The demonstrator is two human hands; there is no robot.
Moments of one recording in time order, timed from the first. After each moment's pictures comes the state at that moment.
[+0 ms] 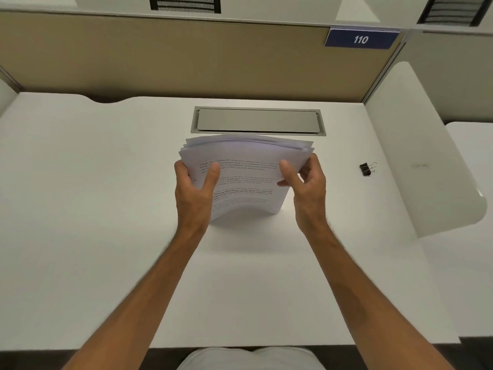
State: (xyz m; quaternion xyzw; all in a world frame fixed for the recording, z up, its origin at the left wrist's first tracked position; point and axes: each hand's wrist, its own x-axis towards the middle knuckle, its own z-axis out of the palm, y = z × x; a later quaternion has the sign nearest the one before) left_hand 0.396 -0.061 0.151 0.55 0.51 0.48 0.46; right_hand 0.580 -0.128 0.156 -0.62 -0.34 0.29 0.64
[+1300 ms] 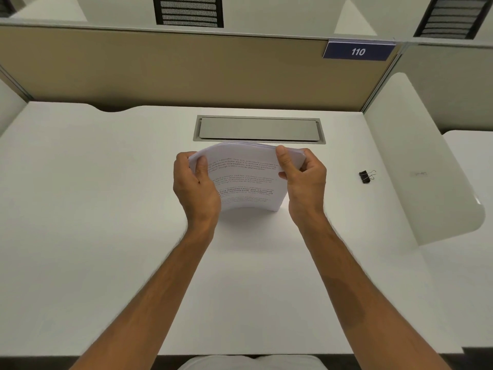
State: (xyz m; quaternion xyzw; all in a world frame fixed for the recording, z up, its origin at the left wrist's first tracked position) left_hand 0.418 -0.048 0.167 0.54 0.59 0.50 0.32; right_hand 0.570 -0.106 0.190 -0.67 -0.27 0.26 0.64
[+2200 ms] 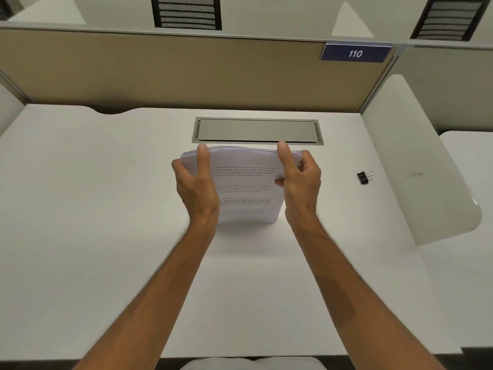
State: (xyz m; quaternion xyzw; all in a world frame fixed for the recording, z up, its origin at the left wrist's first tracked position) left_hand 0.428 -0.048 0.177 0.44 0.58 0.52 0.45; right_hand 0.565 -0.101 0.189 -0.70 -0.23 0.25 0.63
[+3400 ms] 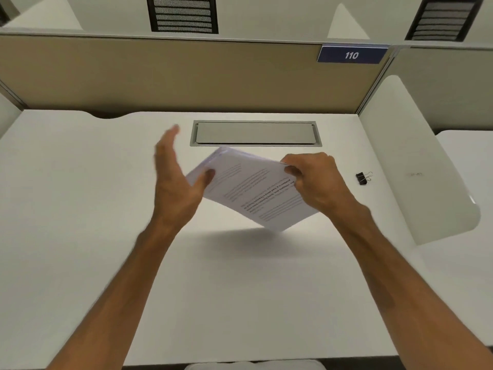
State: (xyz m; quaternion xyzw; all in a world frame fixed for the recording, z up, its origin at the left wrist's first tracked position) left_hand 0.373 -0.026 0.191 0.73 0.46 0.41 0.29; right_hand 0.619 -0.116 0.223 -0.75 -0.64 0.09 0.16
